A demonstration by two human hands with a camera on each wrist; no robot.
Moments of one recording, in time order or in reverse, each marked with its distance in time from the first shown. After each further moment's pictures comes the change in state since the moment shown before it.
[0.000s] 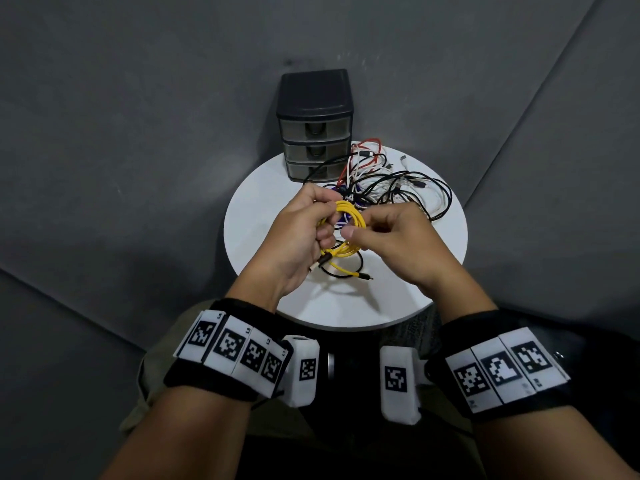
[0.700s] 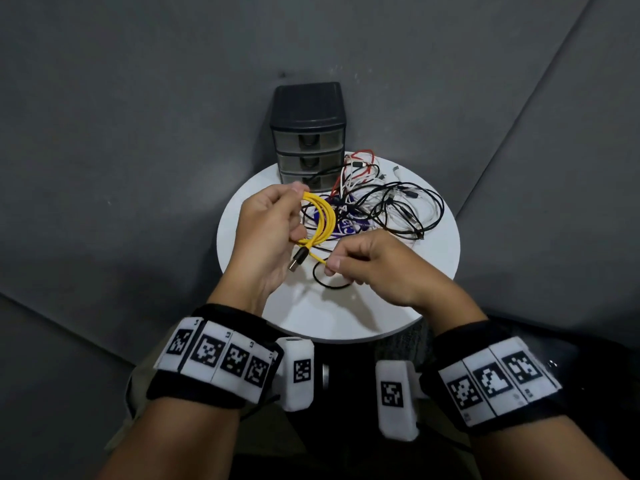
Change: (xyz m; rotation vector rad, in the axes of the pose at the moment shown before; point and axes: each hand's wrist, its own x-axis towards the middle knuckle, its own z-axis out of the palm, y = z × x) left_hand 0.015 0.009 -0.013 -0.118 0.229 0.148; right_hand 0.001 0.010 0.001 -0.093 -0.272 -0.023
